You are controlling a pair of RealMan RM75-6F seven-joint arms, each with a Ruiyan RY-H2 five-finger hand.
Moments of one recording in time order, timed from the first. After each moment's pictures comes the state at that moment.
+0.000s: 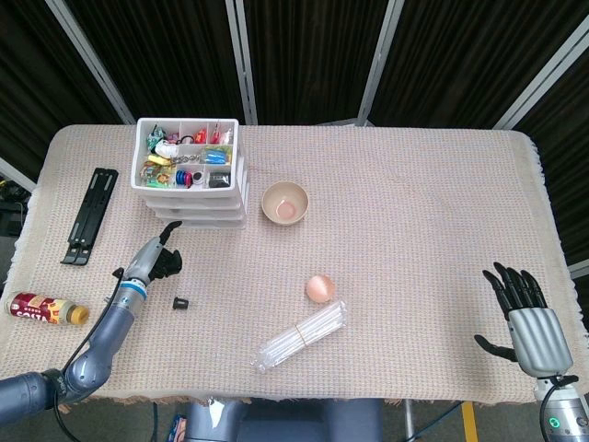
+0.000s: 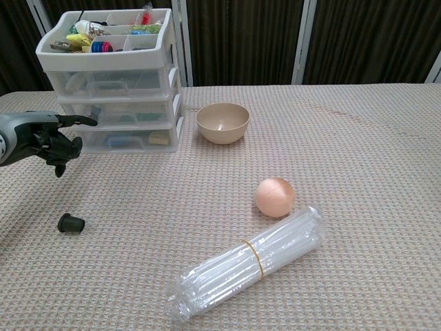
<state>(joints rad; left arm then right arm) -0.61 -1.44 -0.34 -1.62 0.59 0.81 0.04 0.09 -1.13 0.03 -1.61 -1.60 1.50 -0.01</state>
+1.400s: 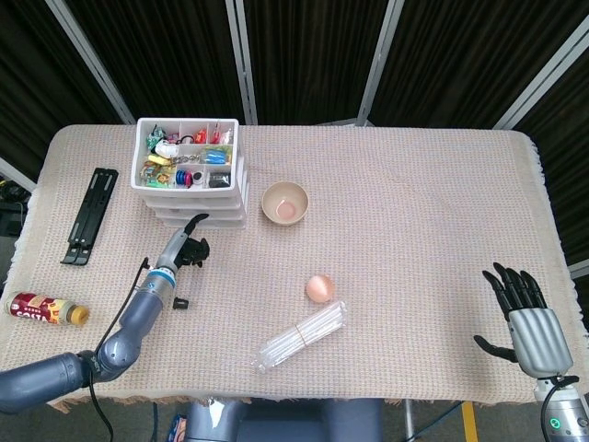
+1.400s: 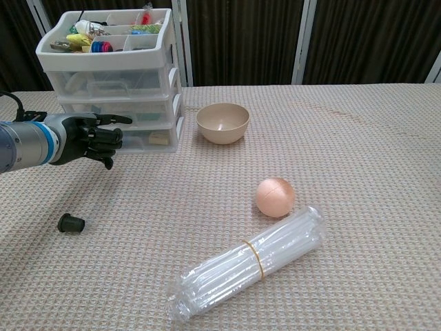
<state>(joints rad) -0.70 -1.58 -0.41 -1.46 0.53 0.72 -0.19 0.09 -1.13 0.03 -1.61 -1.60 1.50 0.00</state>
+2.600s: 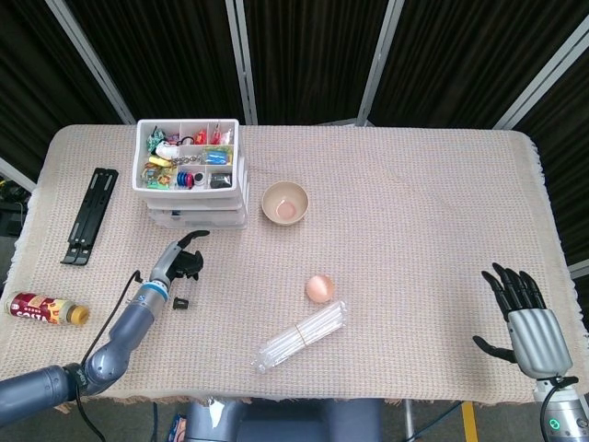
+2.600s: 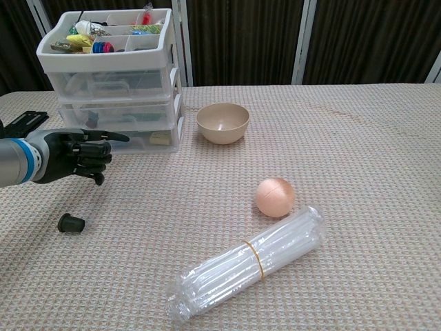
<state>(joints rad) -0.61 -1.53 -0.37 -1.54 0.60 0.70 -0.31 0.09 -1.13 0.03 -1.62 -1.60 1.51 0.00</state>
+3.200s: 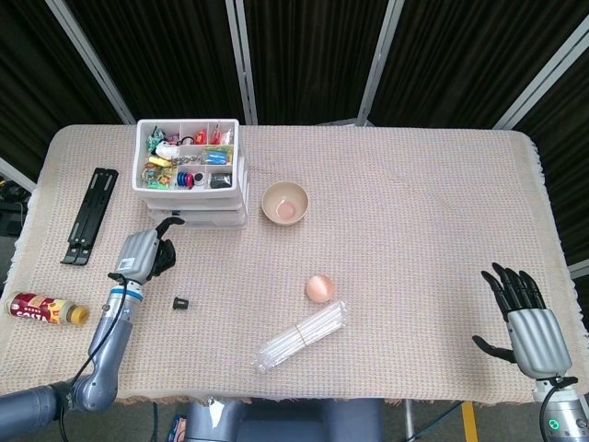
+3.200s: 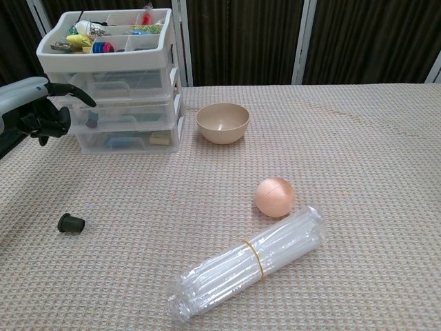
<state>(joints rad) -0.57 -1.50 -0.24 -1.58 0.98 1.15 0.22 0.08 -1.13 0.03 -1.62 -1.61 1.51 -0.01</state>
